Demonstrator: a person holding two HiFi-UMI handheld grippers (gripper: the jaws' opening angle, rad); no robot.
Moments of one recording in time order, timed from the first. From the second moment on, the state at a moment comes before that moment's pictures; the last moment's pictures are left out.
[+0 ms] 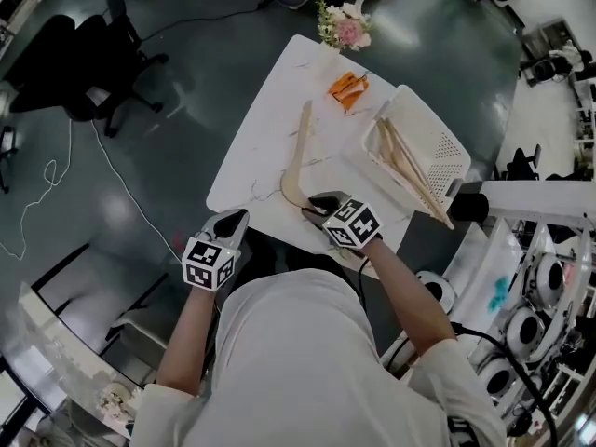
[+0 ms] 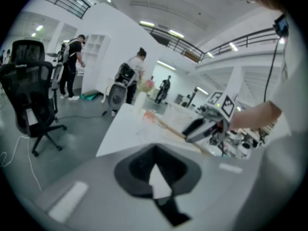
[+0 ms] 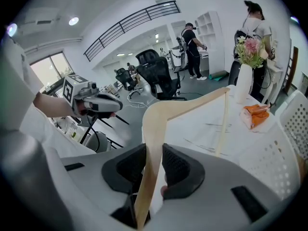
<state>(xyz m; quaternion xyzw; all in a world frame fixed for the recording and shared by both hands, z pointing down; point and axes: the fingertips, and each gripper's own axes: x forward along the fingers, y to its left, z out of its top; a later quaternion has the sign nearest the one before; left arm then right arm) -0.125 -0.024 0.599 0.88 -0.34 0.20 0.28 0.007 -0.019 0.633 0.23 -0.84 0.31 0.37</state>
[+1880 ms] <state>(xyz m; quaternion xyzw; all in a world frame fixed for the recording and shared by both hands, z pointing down) 0.135 -0.032 0.559 0.94 -0.16 0.23 0.21 0.301 -0.024 0.563 0.19 -0.80 0.40 0.40</state>
